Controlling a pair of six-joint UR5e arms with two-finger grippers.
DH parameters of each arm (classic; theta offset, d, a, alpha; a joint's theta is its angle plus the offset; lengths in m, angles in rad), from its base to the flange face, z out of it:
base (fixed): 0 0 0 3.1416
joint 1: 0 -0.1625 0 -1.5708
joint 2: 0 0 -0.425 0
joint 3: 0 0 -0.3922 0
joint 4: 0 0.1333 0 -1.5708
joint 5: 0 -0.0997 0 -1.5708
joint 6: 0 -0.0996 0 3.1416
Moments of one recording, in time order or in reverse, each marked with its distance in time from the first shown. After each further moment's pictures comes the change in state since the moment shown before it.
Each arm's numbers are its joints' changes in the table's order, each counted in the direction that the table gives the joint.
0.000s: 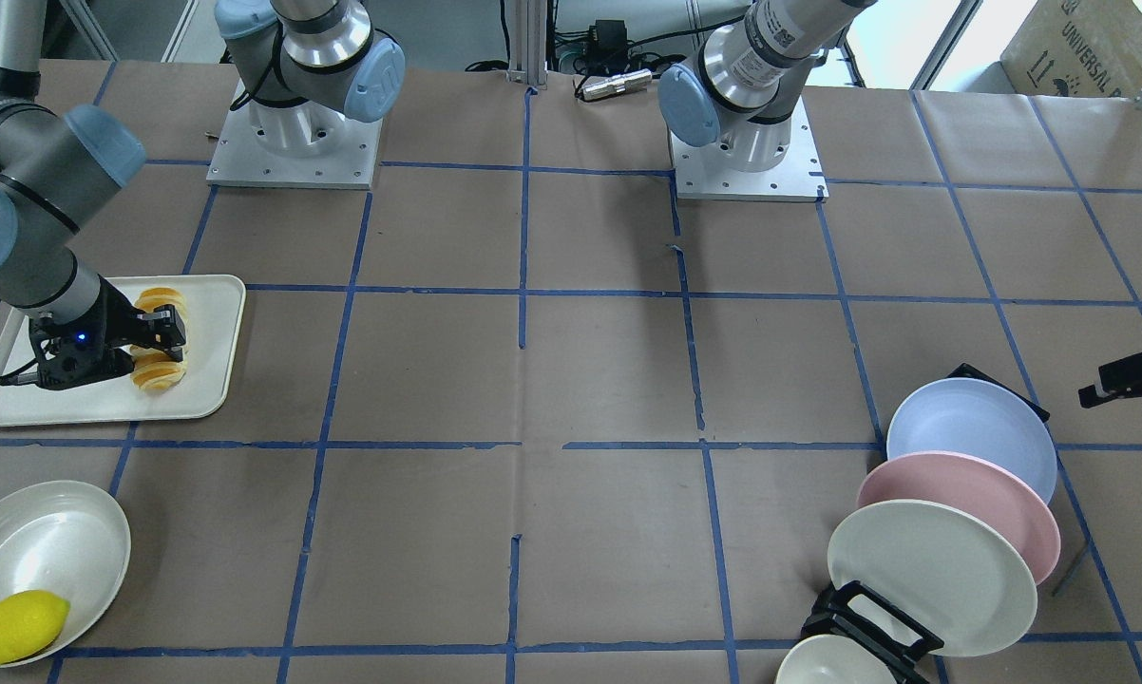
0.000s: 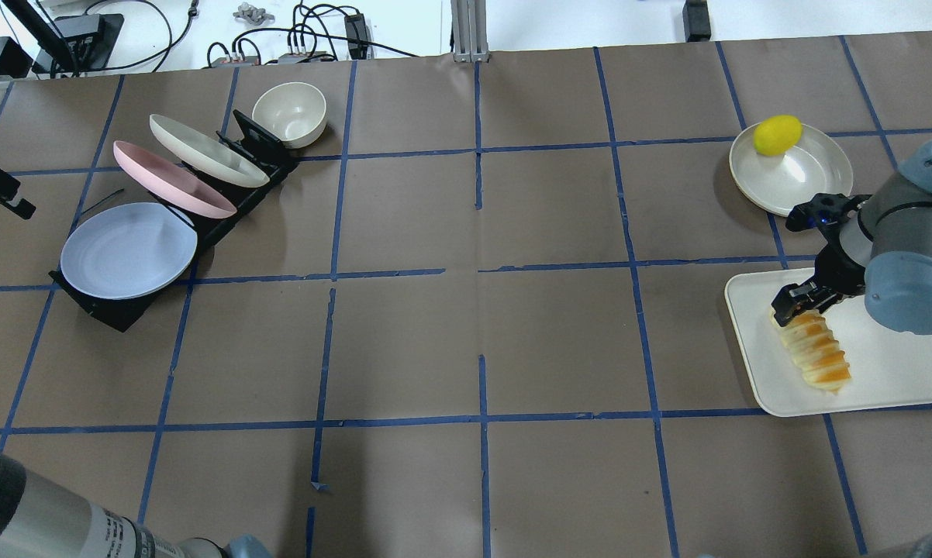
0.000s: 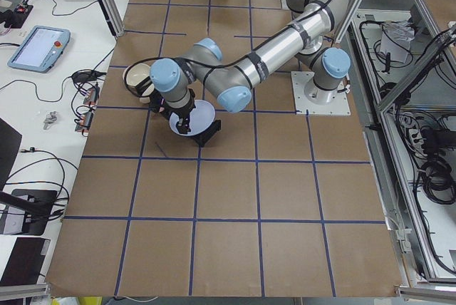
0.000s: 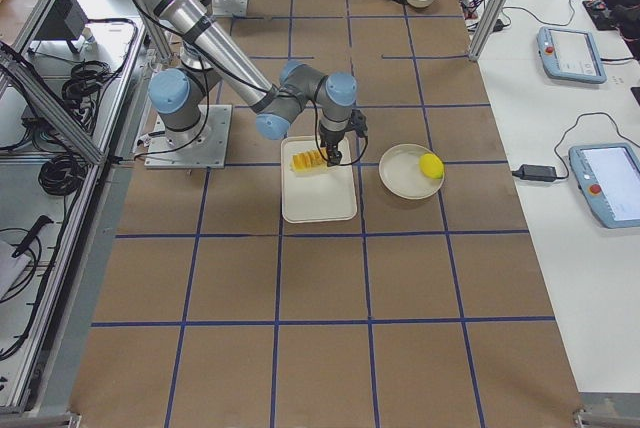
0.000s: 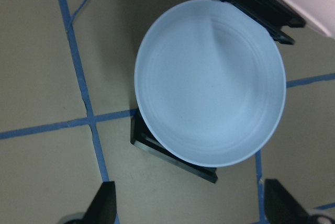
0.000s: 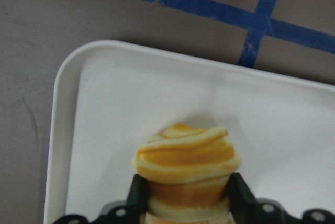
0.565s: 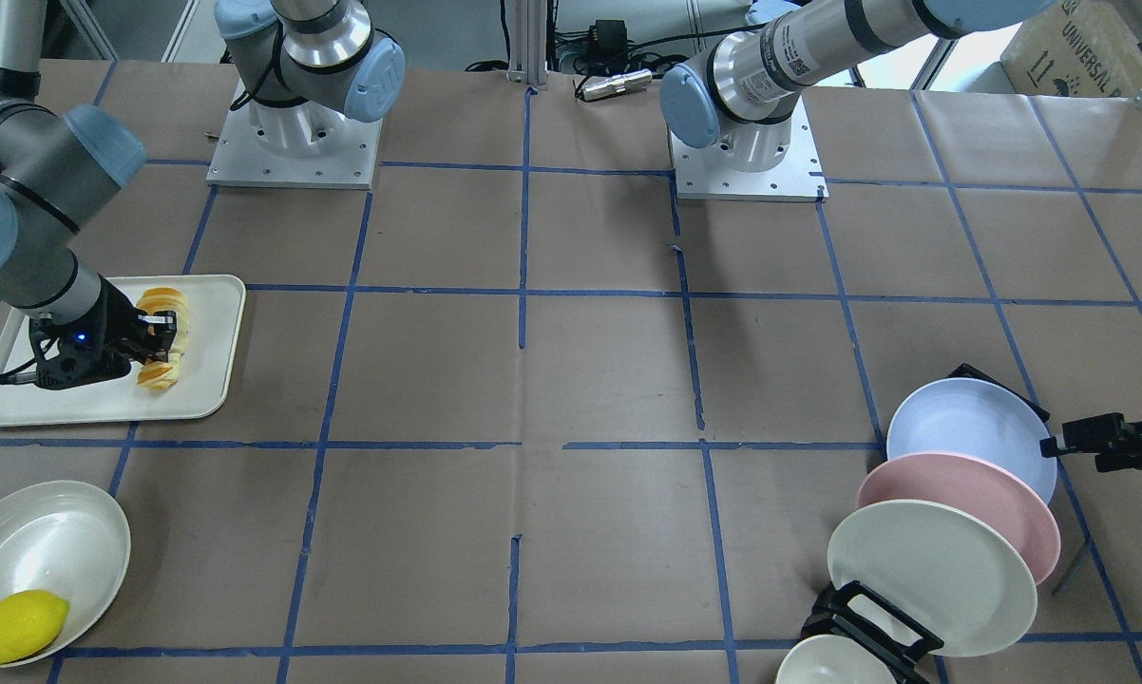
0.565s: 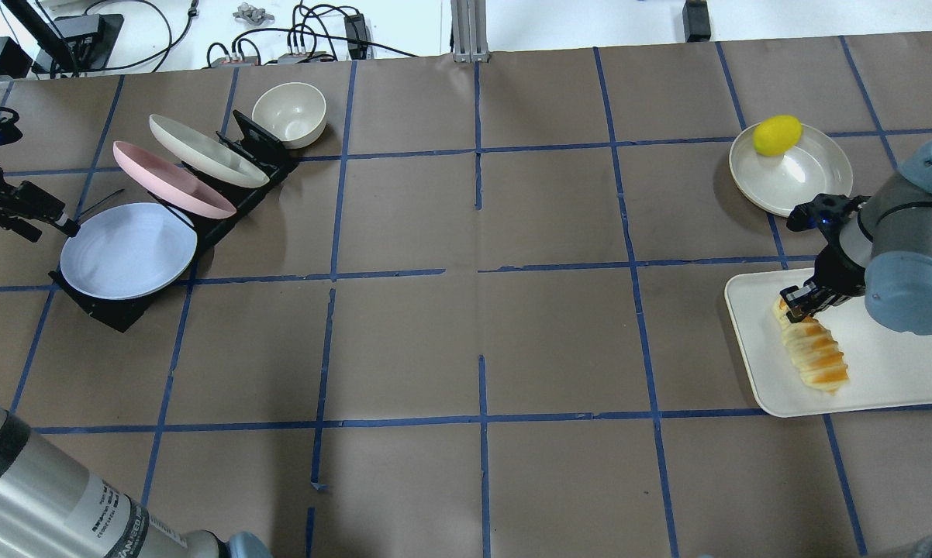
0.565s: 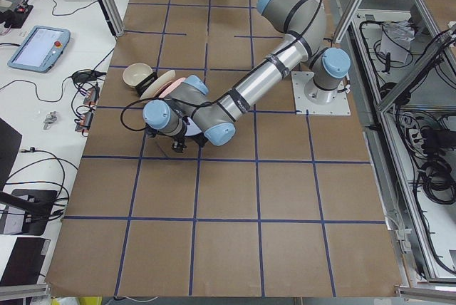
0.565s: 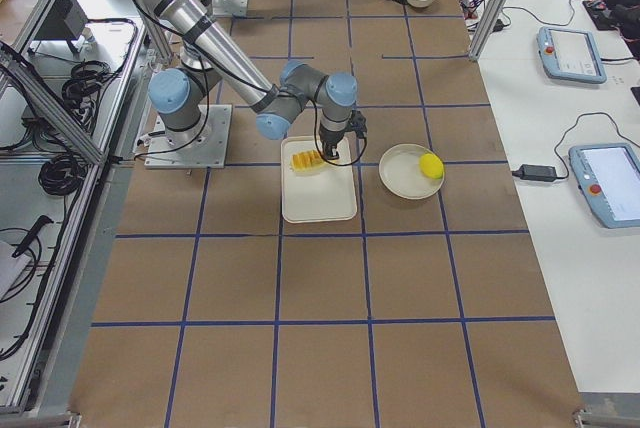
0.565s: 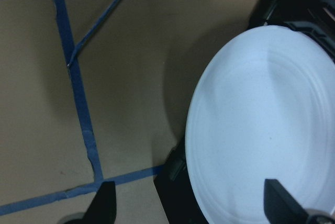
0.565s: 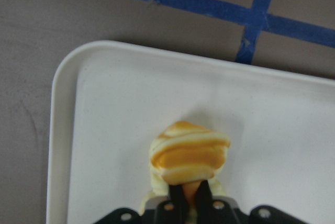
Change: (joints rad) left arm -0.004 -0.150 0.020 0.038 0.047 -0.005; right arm -0.001 -0.005 -0.006 0.011 0.003 -0.023
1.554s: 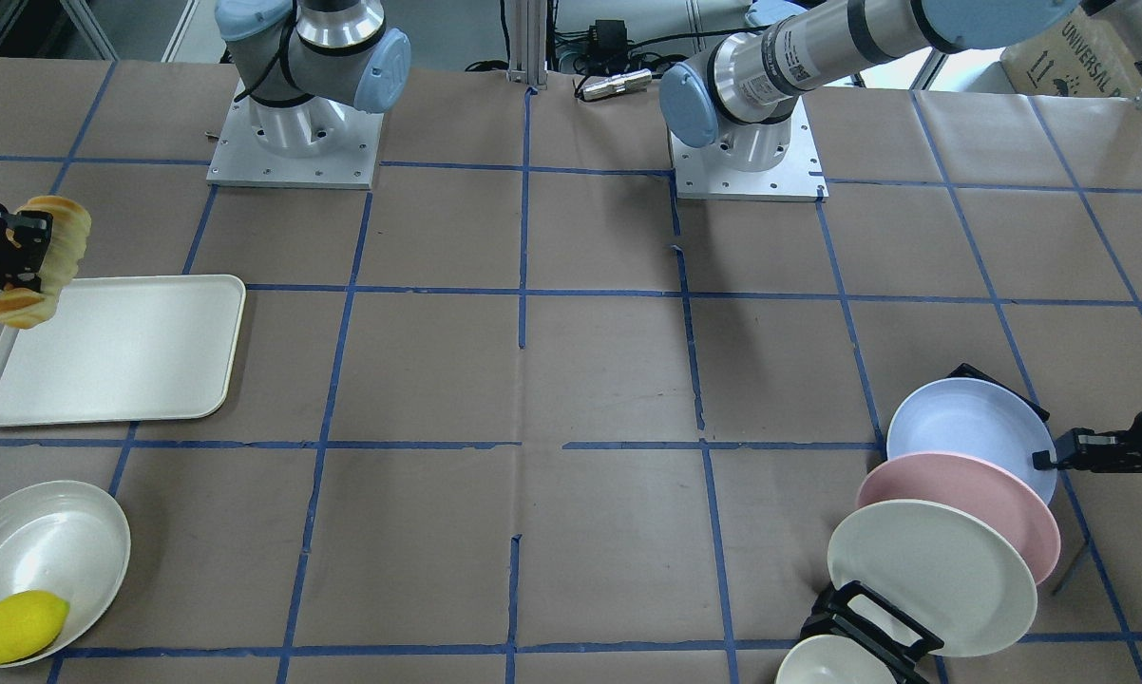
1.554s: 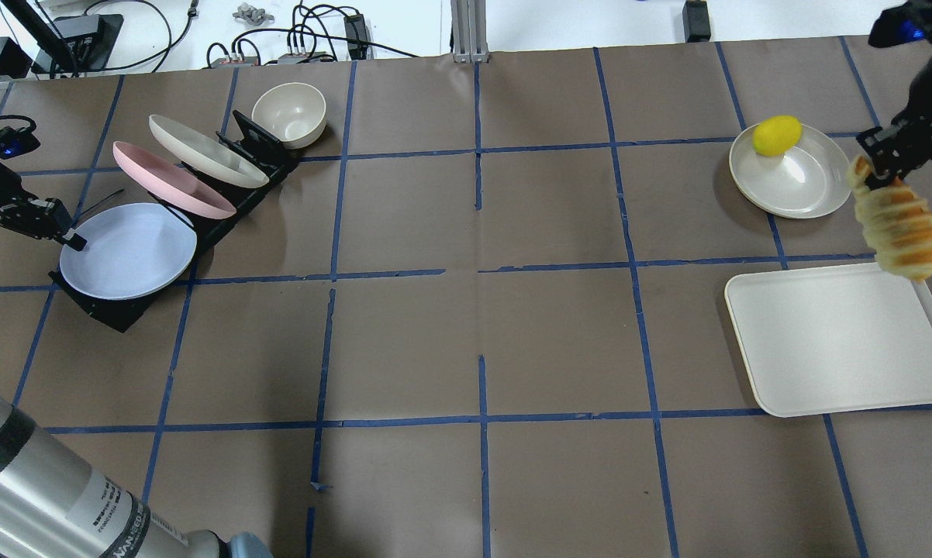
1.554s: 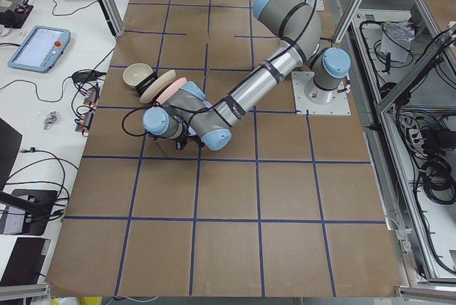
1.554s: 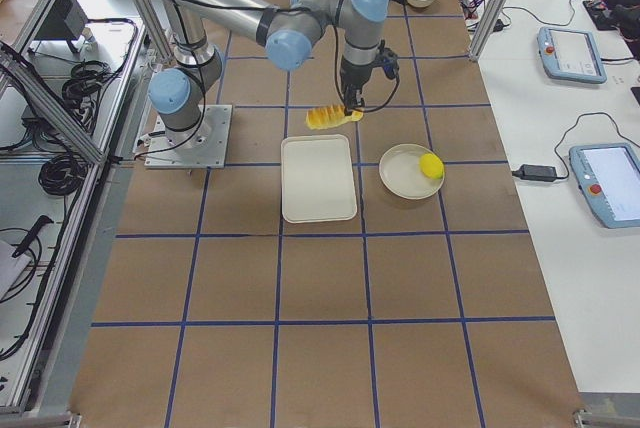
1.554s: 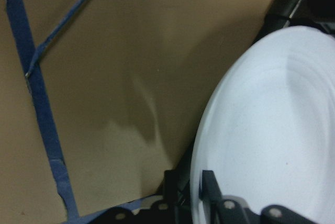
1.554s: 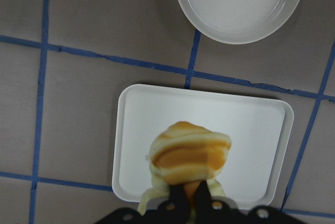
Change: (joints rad) left arm 0.007 -0.018 0.016 -0.049 0.013 0.011; right arm -0.173 -0.161 -0.587 0.687 0.059 -0.243
